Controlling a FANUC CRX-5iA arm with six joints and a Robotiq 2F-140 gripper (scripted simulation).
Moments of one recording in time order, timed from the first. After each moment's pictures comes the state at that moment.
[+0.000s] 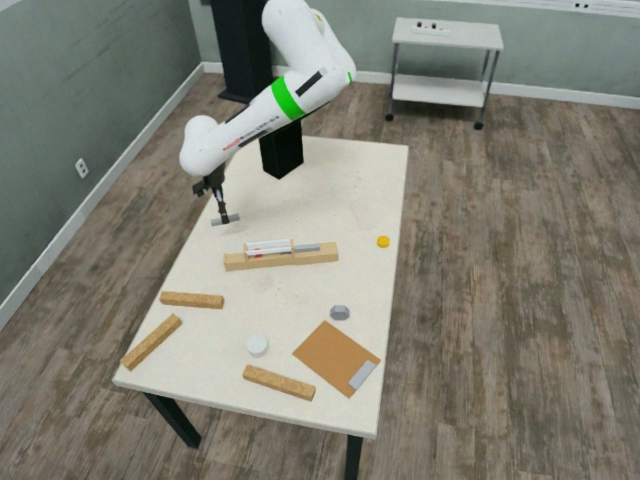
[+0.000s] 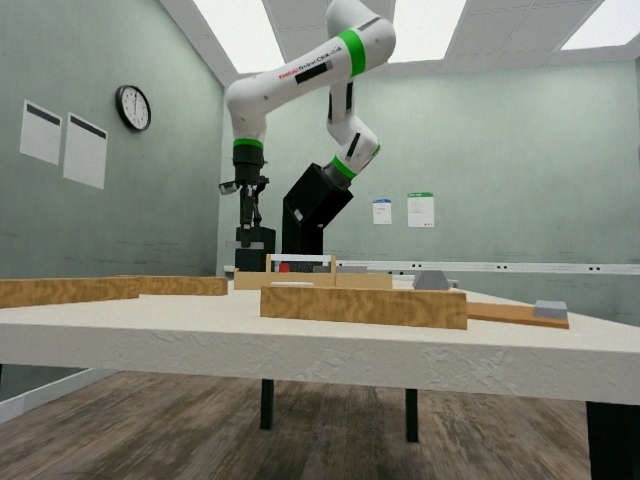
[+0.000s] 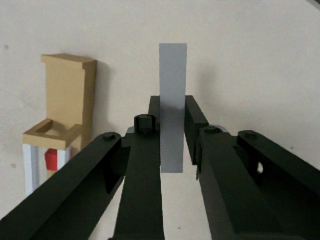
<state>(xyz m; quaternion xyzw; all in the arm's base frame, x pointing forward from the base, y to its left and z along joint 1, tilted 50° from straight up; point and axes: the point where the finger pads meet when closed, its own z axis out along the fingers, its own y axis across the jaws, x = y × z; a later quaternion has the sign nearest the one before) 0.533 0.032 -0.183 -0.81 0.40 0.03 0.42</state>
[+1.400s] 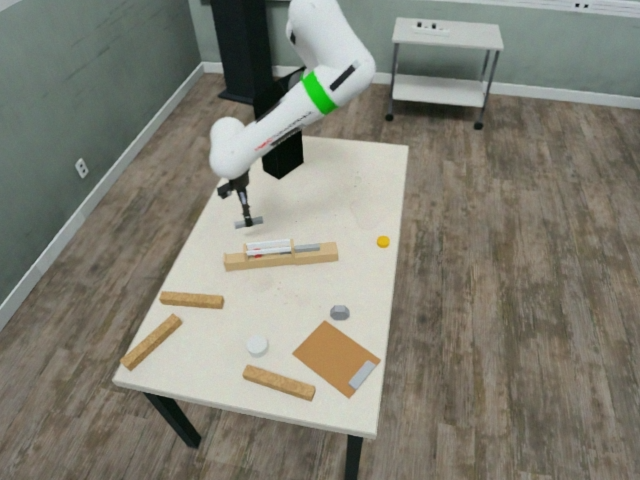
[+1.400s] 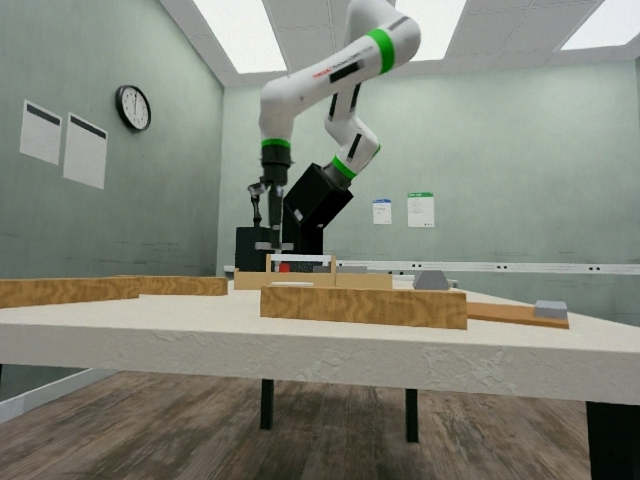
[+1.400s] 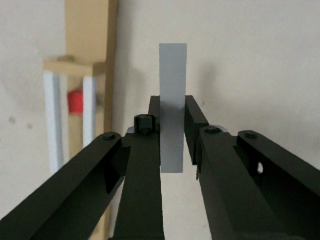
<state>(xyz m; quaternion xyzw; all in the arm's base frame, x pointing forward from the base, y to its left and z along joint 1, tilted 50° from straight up) 0.507 0.101 -0.122 -0.80 0.42 0.05 0.43</state>
